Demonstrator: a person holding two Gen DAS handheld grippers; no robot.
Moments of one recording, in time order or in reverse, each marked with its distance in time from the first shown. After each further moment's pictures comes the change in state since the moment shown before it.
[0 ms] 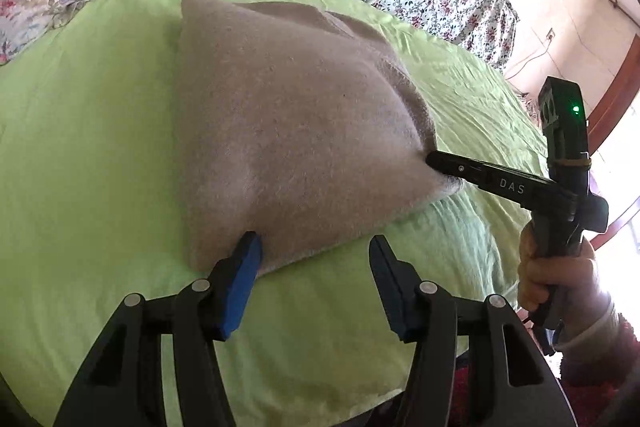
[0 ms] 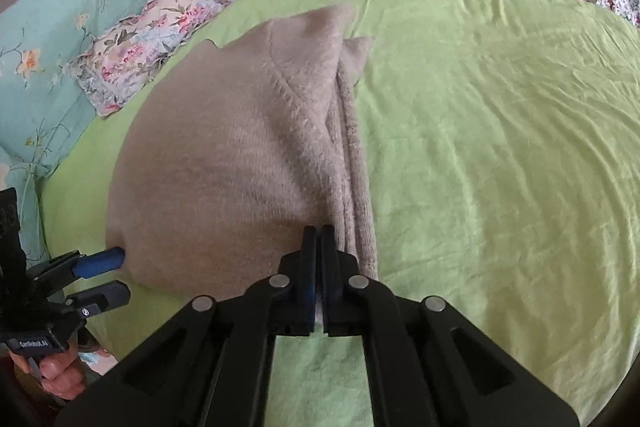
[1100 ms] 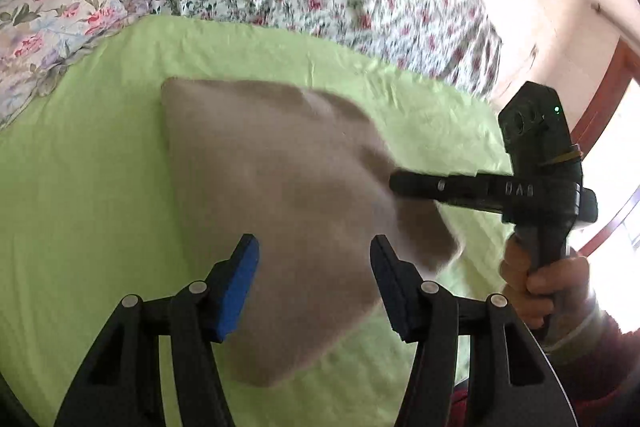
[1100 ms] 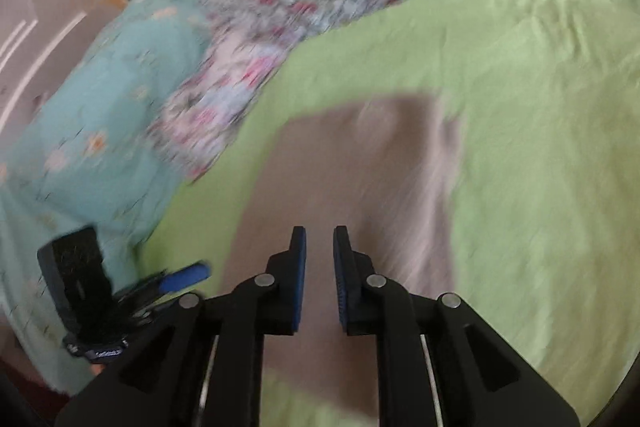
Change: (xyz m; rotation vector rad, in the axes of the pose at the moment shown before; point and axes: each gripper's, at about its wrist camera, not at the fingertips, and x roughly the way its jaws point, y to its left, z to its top) left arm -0.019 -0.001 0.068 0.050 -0.073 -0.025; right arm 0.006 0.006 0.076 0.144 0.039 0.402
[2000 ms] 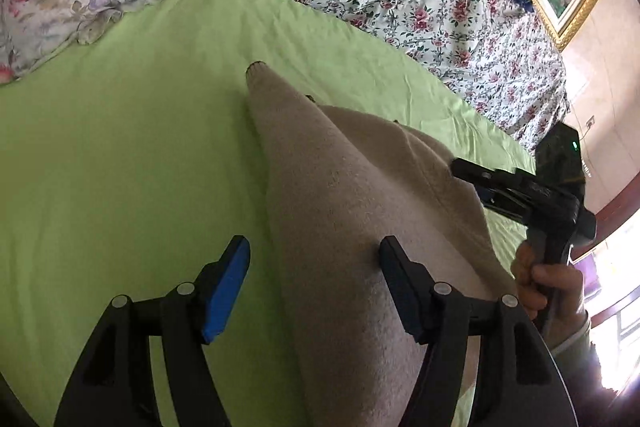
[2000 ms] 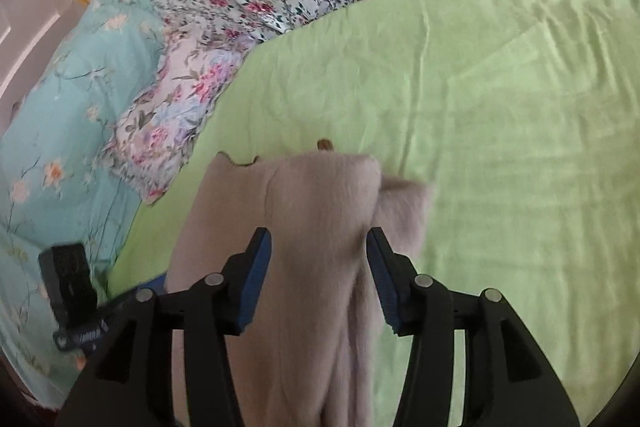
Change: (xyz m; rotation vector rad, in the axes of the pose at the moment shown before) left arm 0.038 0.098 0.058 -0.268 0.005 0.078; right arm 0.065 -0.057 0.111 0.004 -0.001 -0.091
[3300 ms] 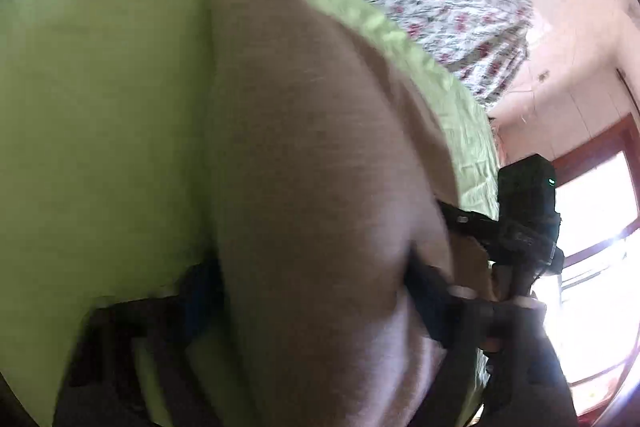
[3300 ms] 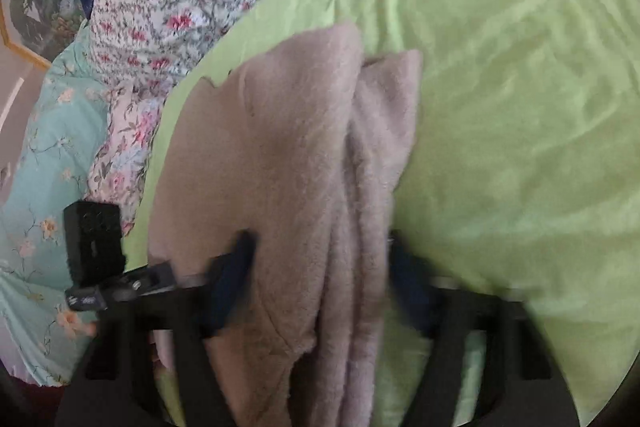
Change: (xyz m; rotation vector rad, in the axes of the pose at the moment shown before) left arm 0.189 -0.148 0.049 0.063 0.286 -0.307; right arm -0.075 -0.184 -0.014 0.238 0.039 0.021
